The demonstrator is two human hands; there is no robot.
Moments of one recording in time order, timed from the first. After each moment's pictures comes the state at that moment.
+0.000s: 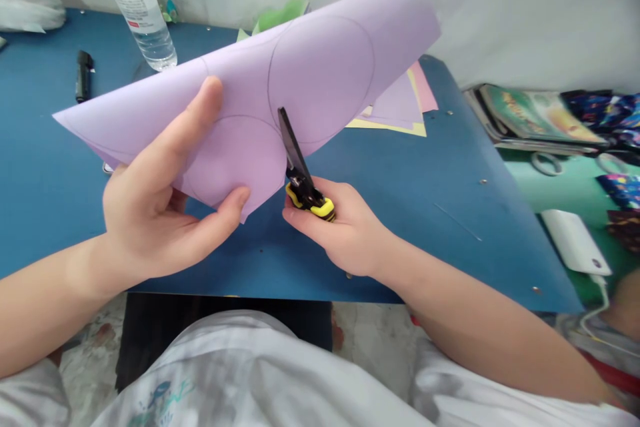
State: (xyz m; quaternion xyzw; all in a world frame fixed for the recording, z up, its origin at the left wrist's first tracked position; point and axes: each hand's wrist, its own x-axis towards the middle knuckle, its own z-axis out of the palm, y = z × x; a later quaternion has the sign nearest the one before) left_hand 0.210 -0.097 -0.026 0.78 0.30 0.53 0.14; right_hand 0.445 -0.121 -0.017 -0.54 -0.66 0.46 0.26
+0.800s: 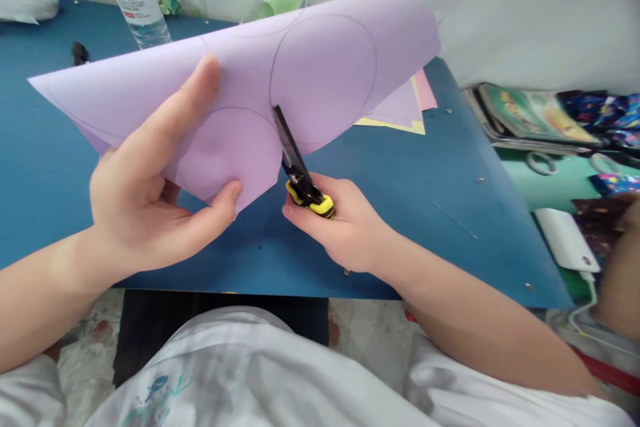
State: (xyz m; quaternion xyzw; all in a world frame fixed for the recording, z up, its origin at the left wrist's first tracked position) left_hand 0.223 -0.088 -0.022 0.77 0.29 0.55 0.13; right_hand 0.447 -0.122 -0.015 -0.54 -0.67 0.44 0.25
